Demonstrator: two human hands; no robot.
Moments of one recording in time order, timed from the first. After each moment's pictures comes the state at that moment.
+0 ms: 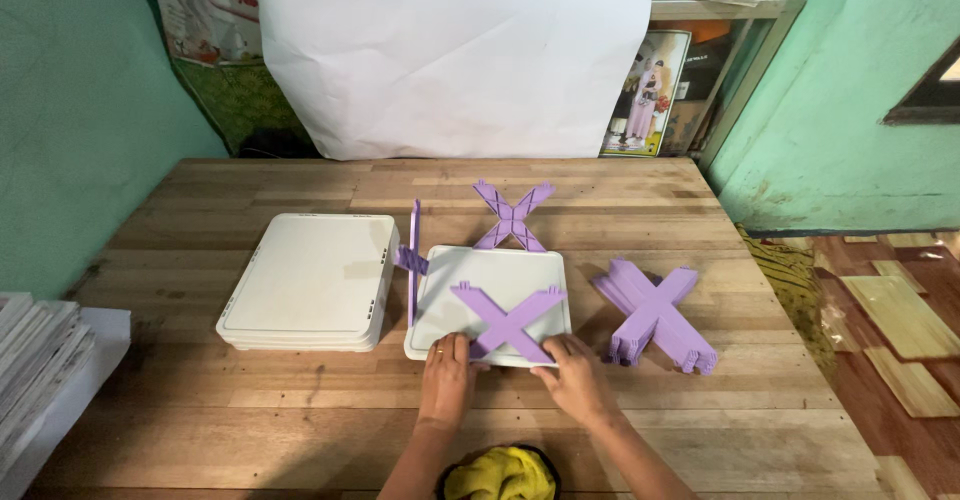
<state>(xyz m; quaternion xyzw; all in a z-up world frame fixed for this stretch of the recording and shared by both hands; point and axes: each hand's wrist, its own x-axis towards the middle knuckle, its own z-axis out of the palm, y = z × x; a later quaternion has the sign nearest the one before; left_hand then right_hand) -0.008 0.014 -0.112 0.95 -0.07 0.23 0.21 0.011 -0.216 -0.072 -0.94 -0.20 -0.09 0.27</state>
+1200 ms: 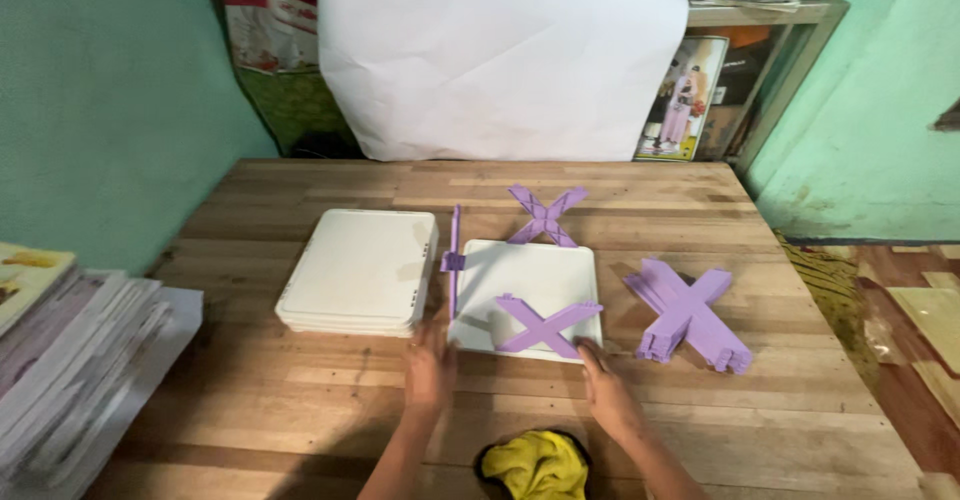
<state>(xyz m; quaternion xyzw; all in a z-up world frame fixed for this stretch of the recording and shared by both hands) -0.029 0.090 -0.107 0.93 0.10 0.25 0.24 -0.005 -0.232 -0.142 -0.91 -0.19 -0.10 0.35</state>
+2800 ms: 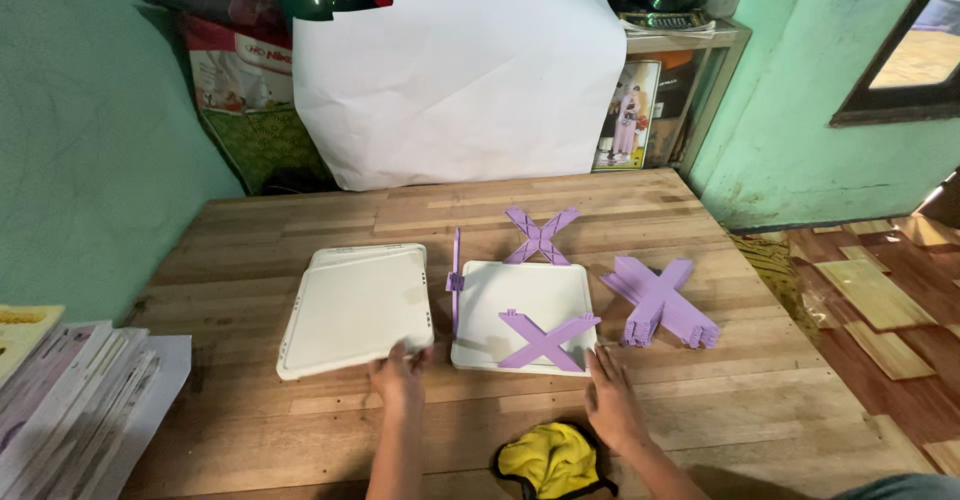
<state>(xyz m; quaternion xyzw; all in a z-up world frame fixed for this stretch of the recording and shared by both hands) -0.011 0.144 -0.090 0.34 0.26 0.23 0.87 -0.067 -0.214 -0.101 -0.96 -0.13 -0.19 0.18</state>
